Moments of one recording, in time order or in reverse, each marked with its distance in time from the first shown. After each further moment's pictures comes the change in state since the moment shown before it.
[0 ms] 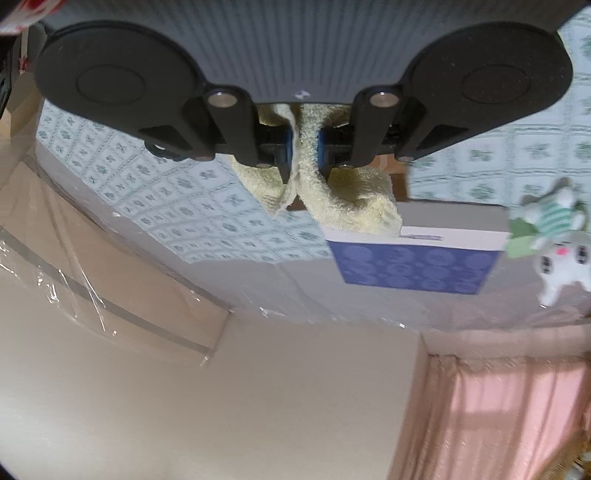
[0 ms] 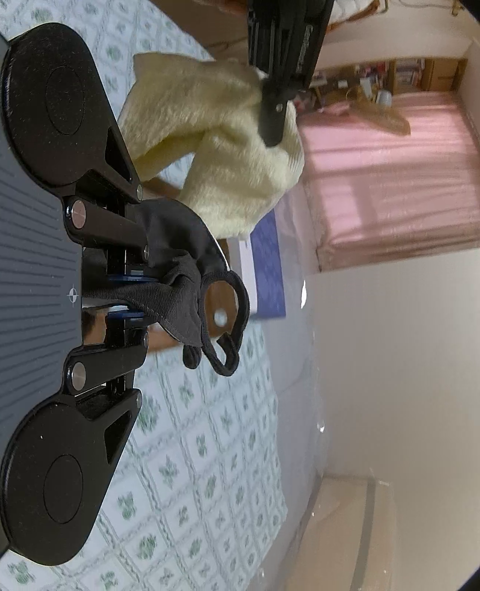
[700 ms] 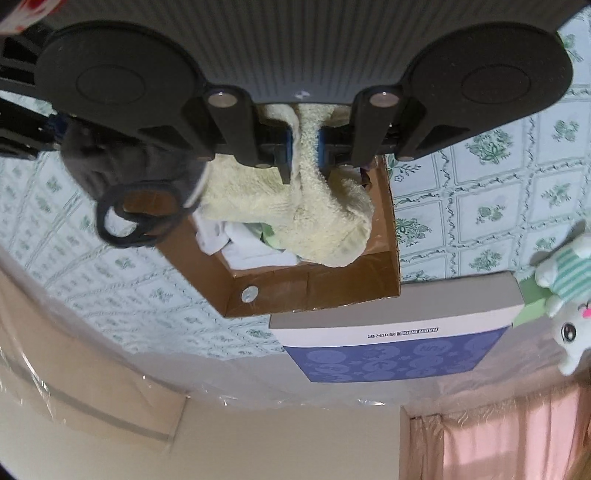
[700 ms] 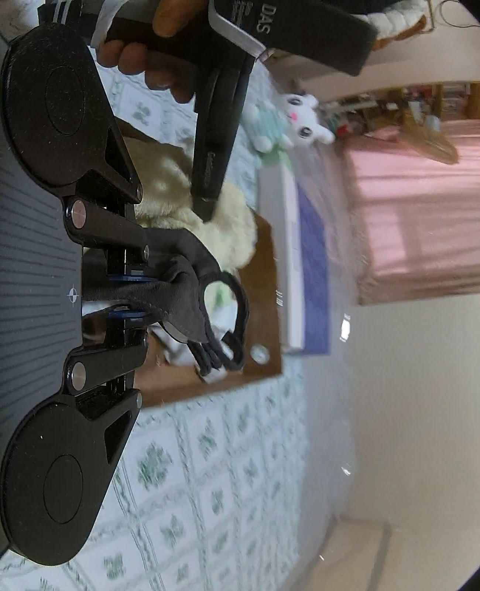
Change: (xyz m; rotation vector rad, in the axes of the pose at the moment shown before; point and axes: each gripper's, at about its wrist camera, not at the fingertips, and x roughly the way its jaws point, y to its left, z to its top) left arm 0.124 0.027 -0.065 0.090 0.226 0.179; right arm 0.080 0.008 -0.017 -0.094 0.146 0.099
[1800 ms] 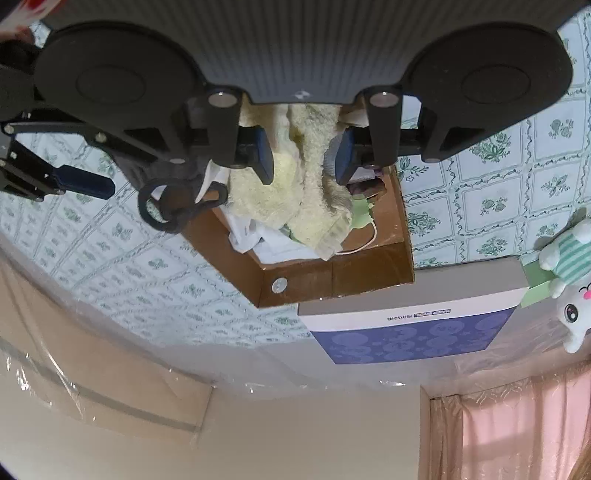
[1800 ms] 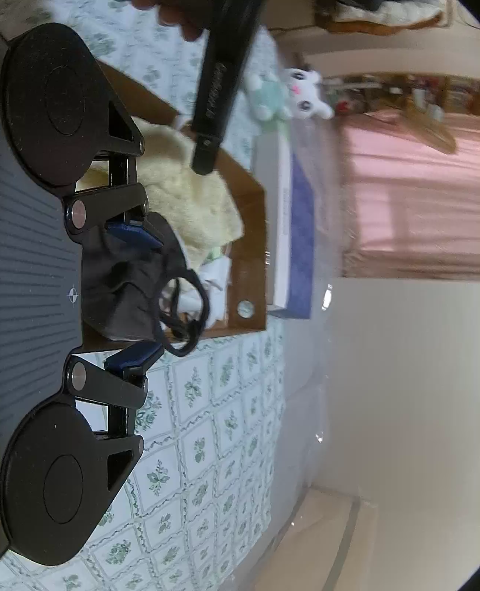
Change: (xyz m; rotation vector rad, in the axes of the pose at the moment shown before) left arm -0.039 -0.006 -0.012 0.029 -0.055 -0.069; right arm -0.024 -0.012 -0.011 -0.051 -0.091 -0.141
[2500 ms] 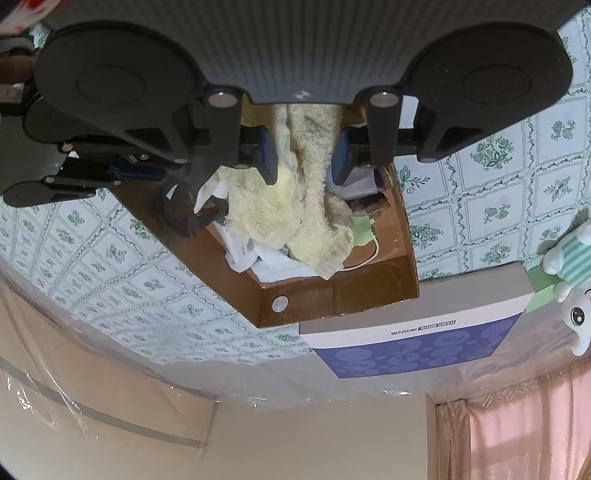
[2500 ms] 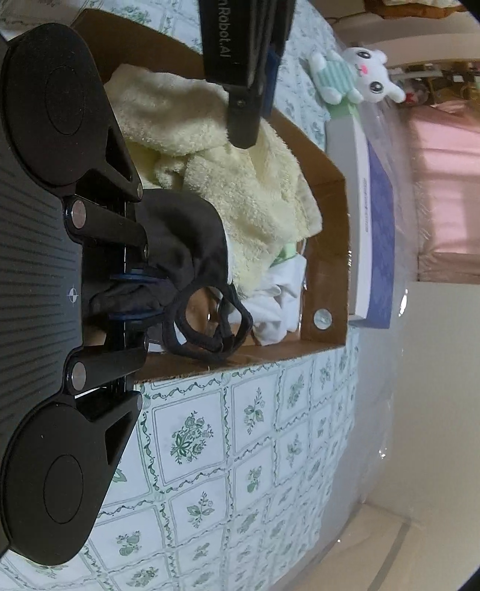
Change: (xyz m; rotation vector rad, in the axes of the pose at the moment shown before) left arm 0.014 -0.002 -0.009 0.046 0.040 0.013; right arm 0.057 0.004 -0.004 -0.026 0.253 -0.005
